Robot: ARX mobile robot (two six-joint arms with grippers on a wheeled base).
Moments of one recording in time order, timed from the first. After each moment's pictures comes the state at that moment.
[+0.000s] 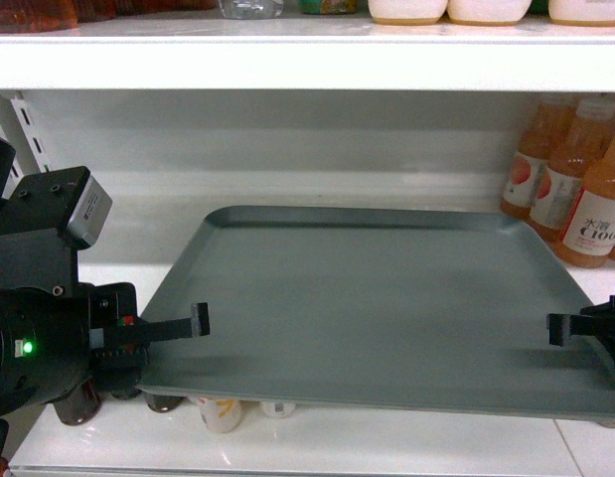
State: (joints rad) left arm -0.33 1.60 0.57 0.32 -0.17 -0.34; right arm 0.16 1.65 0.56 0.43 0.06 0.18
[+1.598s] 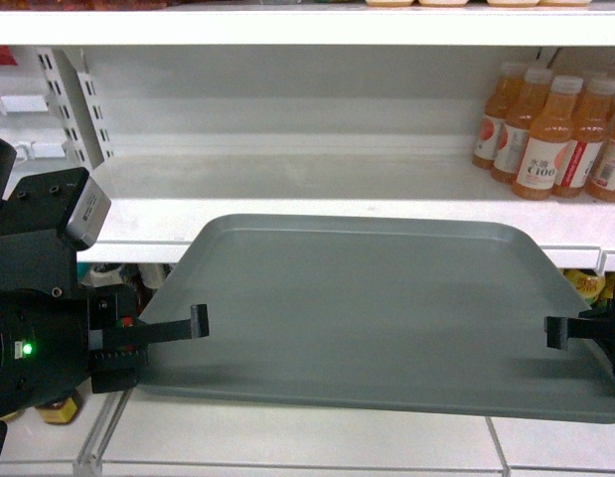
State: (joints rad) left arm -0.33 1.60 0.57 0.32 -0.18 -0.34; right arm 0.16 1.65 0.56 0.43 0.06 0.19
